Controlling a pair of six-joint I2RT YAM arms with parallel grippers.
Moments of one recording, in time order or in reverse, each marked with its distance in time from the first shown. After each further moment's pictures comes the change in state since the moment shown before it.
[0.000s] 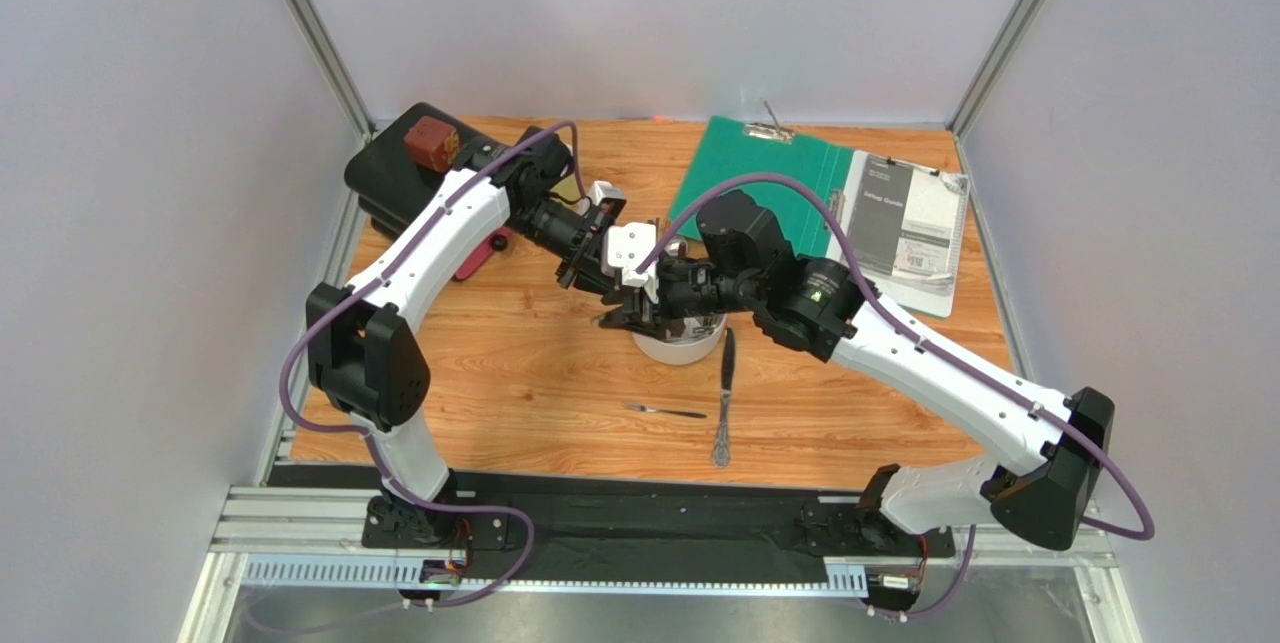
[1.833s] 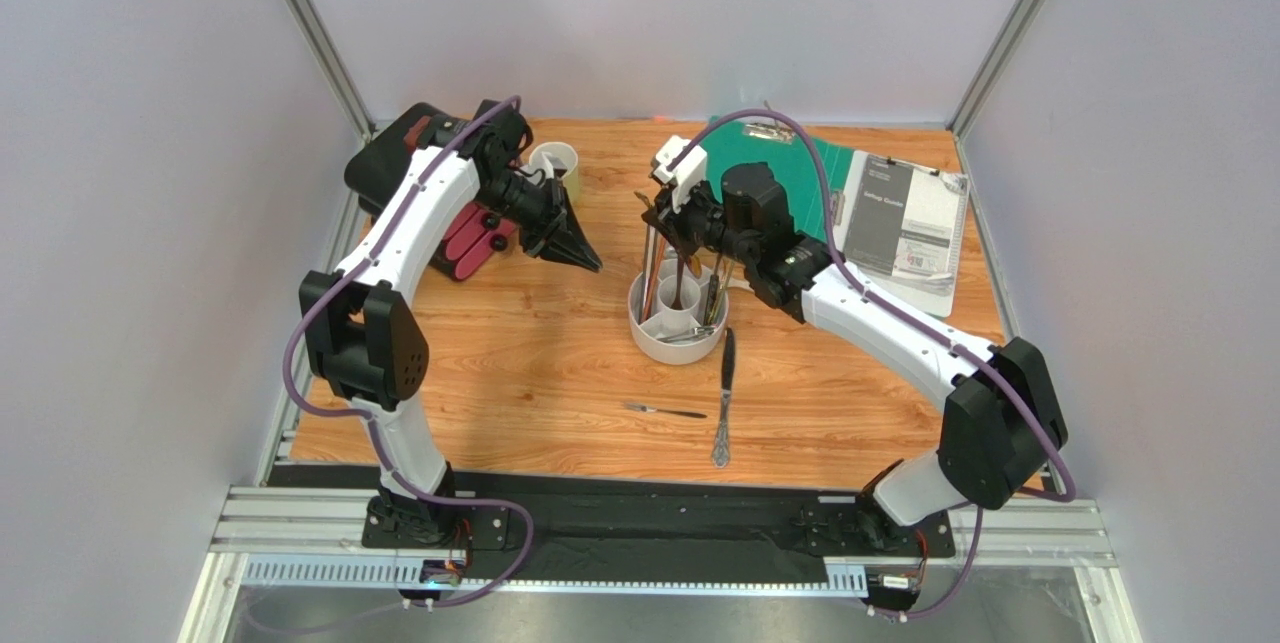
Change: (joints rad) left arm 0.163 0.063 0.092 0.011 -0.357 -0.032; right arm -0.275 0.173 -0.164 0.484 0.290 0.211
